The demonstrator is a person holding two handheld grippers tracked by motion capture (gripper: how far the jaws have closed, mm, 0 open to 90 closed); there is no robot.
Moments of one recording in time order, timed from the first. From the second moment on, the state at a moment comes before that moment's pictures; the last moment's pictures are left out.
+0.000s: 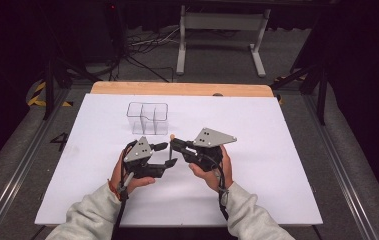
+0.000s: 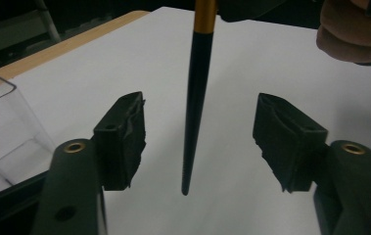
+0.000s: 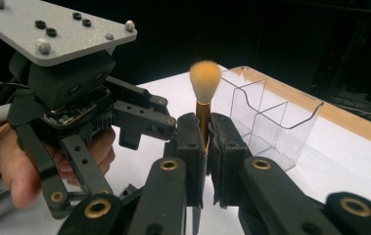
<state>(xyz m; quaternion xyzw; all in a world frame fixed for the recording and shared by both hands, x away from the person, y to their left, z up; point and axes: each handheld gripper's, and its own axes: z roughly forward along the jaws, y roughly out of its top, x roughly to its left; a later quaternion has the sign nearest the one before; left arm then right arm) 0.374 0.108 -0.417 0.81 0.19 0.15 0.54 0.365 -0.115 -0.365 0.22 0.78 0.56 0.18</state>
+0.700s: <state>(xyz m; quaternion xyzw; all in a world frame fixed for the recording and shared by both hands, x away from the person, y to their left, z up) 0.373 0.108 -0.413 0.81 0.18 0.15 0.54 0.359 -0.114 -0.370 0.22 0.78 0.56 0.18</state>
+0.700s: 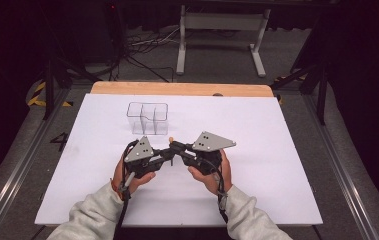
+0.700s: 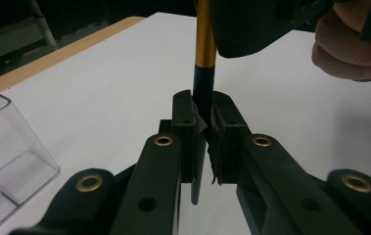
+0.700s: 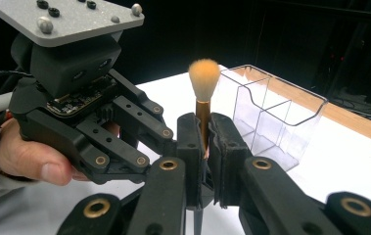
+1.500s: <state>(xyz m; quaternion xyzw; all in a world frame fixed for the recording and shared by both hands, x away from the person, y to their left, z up) 0.377 0.119 -0.413 0.80 0.20 0.16 0.54 0.346 -0.149 -0.366 0.22 0.76 0.54 0.27</state>
